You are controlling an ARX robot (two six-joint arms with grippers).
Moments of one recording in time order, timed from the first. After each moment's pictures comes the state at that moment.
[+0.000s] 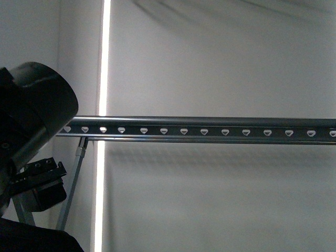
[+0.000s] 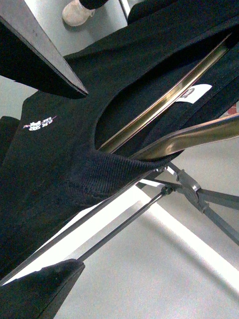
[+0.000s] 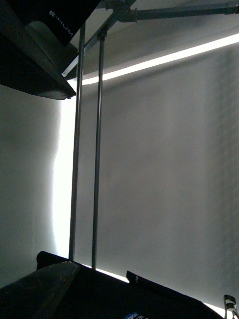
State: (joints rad) left arm -0.33 1.49 1.17 -0.43 -0.84 -0.98; right arm 0.00 0.00 0.01 0.00 0.00 0.00
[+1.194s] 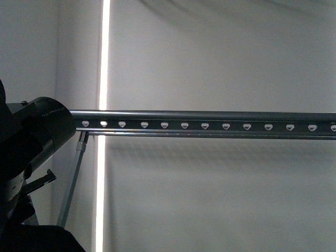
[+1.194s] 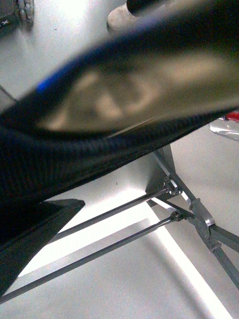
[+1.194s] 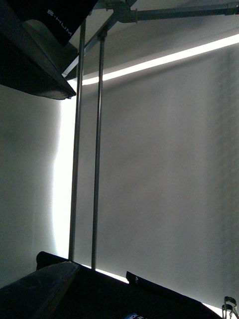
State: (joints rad) left arm -0.21 1.67 1.33 -0.54 -0.72 -1.17; right arm 0.00 0.00 0.01 0.00 0.00 0.00
